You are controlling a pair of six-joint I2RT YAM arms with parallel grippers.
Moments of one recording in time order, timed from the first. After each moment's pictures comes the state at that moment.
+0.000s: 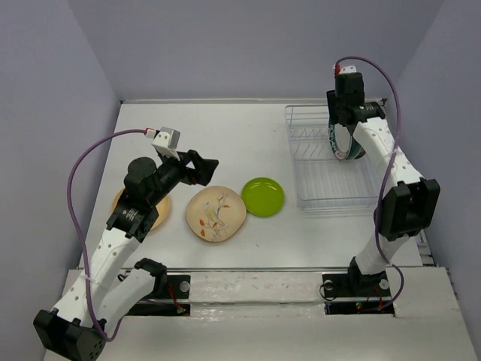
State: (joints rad) left arm -0.39 0.78 0.78 -0.09 0.21 -0.33; right arm 0.18 1.74 1.72 -0.63 0.51 -0.11
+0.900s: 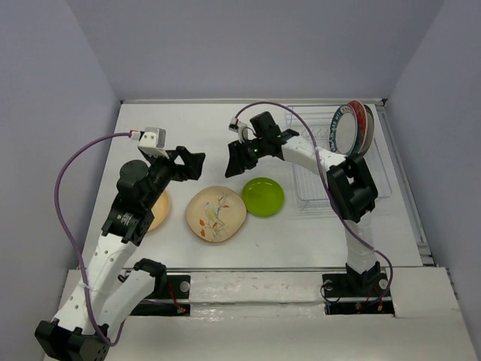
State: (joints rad) left arm -0.34 0.73 0.78 -0.11 0.08 -0.33; right arm 0.59 2.09 1.67 -0.40 -0.73 0.16
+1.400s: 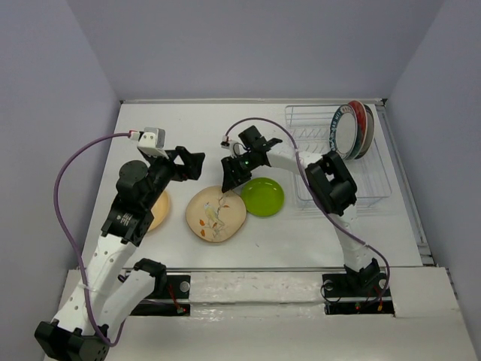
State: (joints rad) left arm -0.34 0.73 0.78 -0.11 0.07 -0.33; right arm 0.63 2.29 1.76 -0.46 -0.74 0.17
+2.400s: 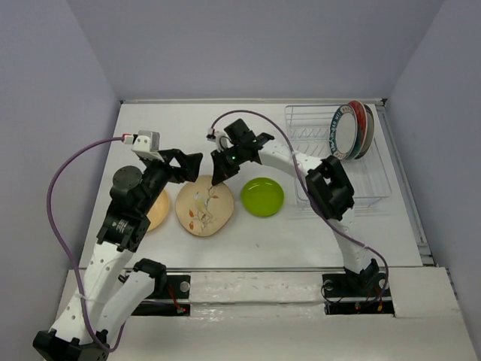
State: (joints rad) left arm -0.34 0.67 0.78 -0.11 0.08 -0.33; right arm 0.73 2.30 1.91 -0.52 -0.67 0.21
